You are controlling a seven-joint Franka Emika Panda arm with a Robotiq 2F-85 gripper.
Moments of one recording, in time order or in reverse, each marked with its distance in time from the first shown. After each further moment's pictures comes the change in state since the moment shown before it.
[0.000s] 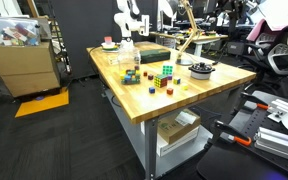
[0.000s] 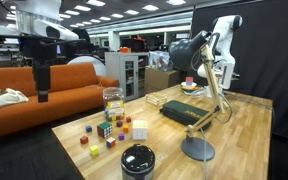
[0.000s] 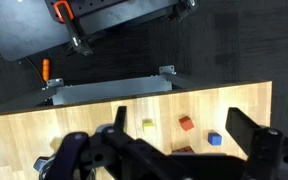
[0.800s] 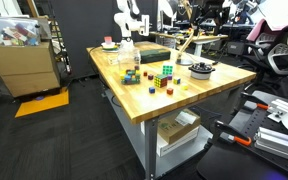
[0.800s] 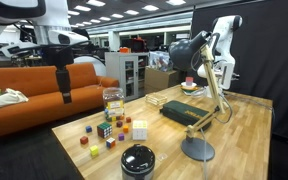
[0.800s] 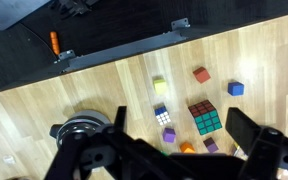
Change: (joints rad) arm -0.039 0.129 0.084 0.007 -0.064 0.280 0.208
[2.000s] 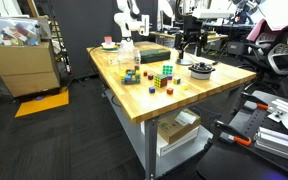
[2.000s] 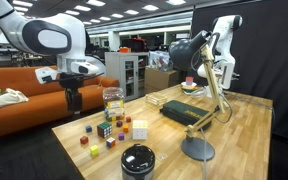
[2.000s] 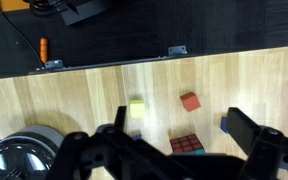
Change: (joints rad) arm 0.082 0.365 0.009 0.120 0.046 0.112 -0.094
